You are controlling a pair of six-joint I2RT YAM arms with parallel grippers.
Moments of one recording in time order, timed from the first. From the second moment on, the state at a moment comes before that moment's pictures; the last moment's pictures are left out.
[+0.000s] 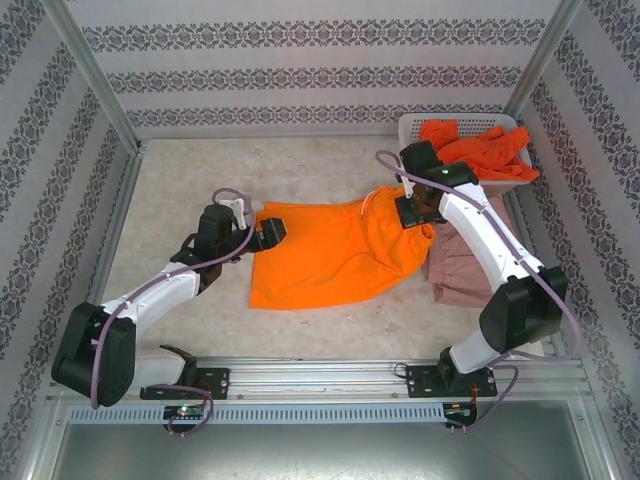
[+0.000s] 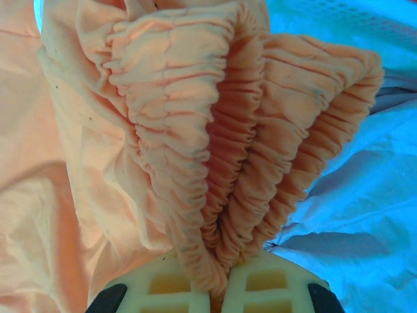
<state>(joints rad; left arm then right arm) -0.33 1.27 0.65 0.10 0.29 -0.63 0.28 1.55 1.48 -1.15 0.17 0.03</state>
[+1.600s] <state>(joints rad) -0.32 1.65 0.57 0.36 0.54 -0.80 0.47 1.86 1.92 -1.32 -0.03 0.39</state>
